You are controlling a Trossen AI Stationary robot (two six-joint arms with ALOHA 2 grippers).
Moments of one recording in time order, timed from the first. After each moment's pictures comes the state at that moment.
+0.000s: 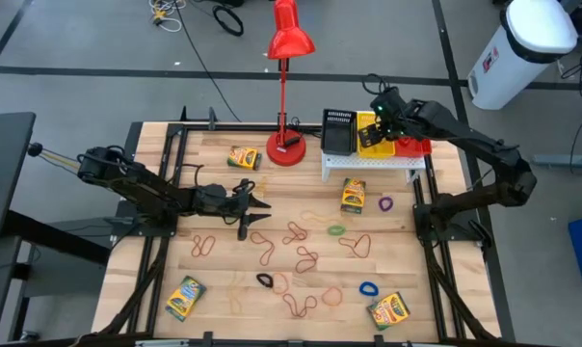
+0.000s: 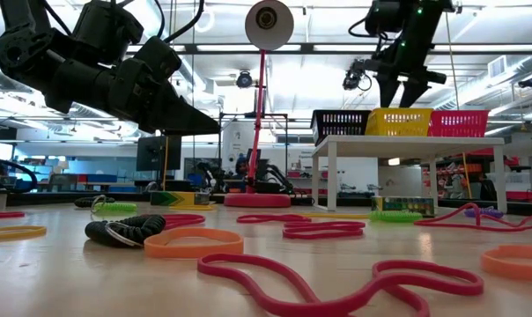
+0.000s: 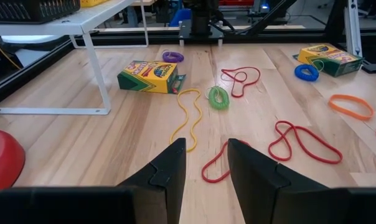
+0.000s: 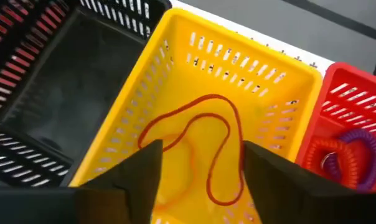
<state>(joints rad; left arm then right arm) -0.06 1.43 0.28 0.91 -0.13 0.03 -0.67 1.31 1.27 -1.05 0.25 0.45</state>
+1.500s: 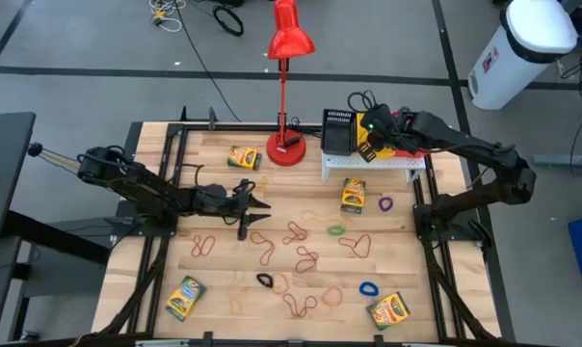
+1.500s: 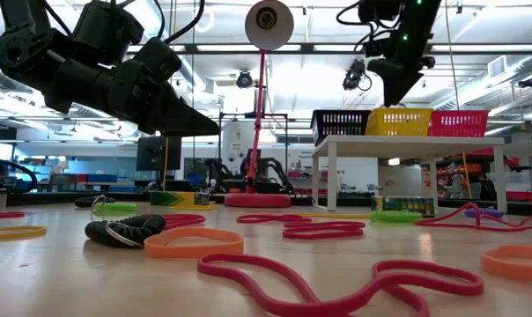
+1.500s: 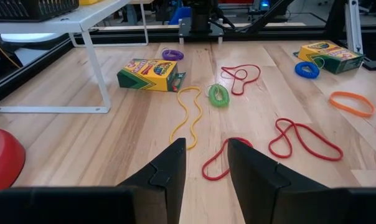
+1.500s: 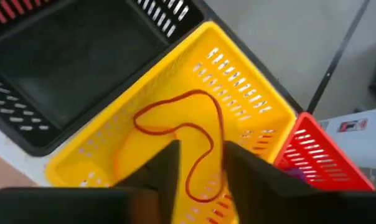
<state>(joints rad) -0.06 1.43 0.28 0.90 -0.13 0.03 -0.49 1.31 1.26 -1.07 0.52 0.19</state>
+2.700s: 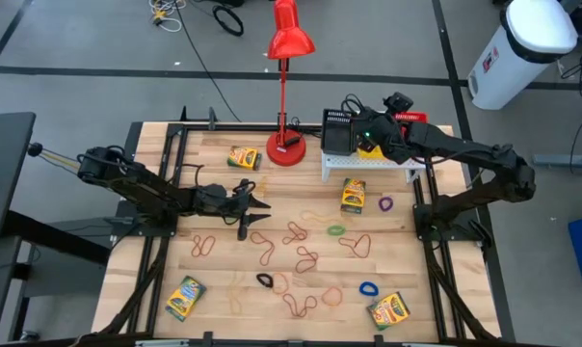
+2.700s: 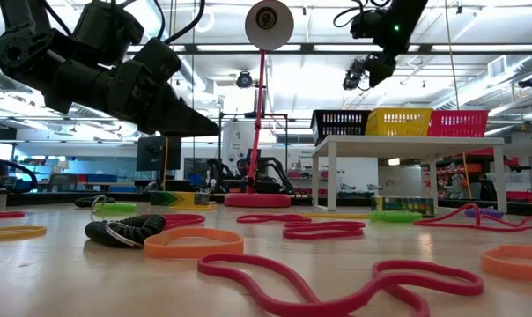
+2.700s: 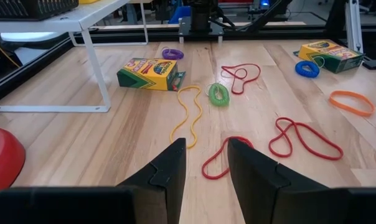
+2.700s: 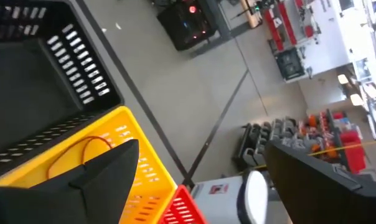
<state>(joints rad) -0.06 1.43 0.28 0.90 -0.13 0.03 -0.34 1.31 1.26 -0.83 0.99 -0.24</state>
